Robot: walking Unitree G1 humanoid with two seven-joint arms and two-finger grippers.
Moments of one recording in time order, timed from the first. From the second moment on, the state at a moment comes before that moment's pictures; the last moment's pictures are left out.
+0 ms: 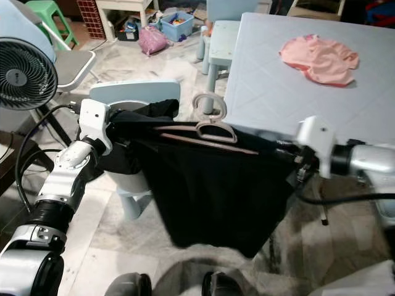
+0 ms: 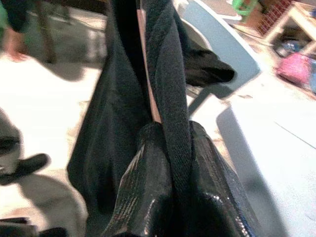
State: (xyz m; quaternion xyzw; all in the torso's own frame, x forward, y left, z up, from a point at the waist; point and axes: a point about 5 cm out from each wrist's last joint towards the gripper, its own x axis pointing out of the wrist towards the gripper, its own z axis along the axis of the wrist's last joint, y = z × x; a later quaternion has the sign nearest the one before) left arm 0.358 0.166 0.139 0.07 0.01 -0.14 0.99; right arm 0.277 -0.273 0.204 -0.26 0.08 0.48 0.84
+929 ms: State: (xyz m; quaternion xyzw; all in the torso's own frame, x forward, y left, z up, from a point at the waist) left arm 0.356 0.167 0.132 0.04 0.03 -0.14 0.99; right arm 0.294 -0.250 0.216 -0.08 -0.01 0.42 0.90
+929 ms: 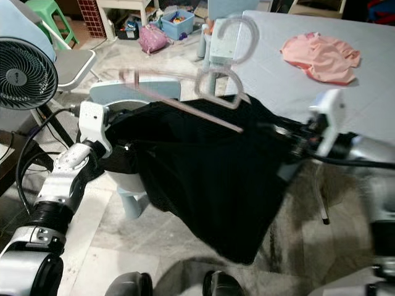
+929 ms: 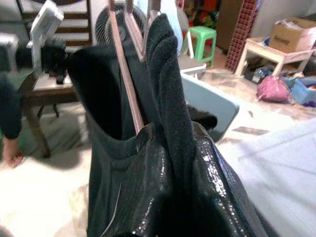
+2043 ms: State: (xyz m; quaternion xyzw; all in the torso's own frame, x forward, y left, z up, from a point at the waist) left arm 0.279 0.106 0.088 0.07 0.14 -0.48 0.86; right arm 0.326 -0.221 0.145 -0.27 0.05 0.25 0.93
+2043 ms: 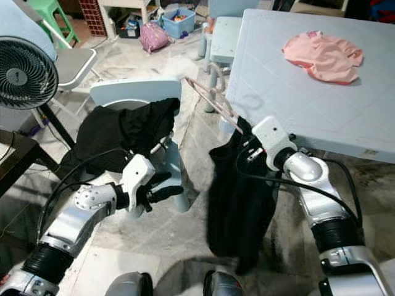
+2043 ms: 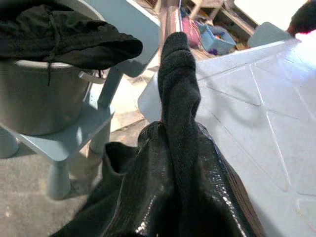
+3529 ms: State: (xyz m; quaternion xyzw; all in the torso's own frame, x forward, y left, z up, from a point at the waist) left arm 0.284 0.132 0.098 0.14 0.09 -0.50 0.85; right arm 0.245 -0.252 0.137 -0.23 0.20 0.58 0.75
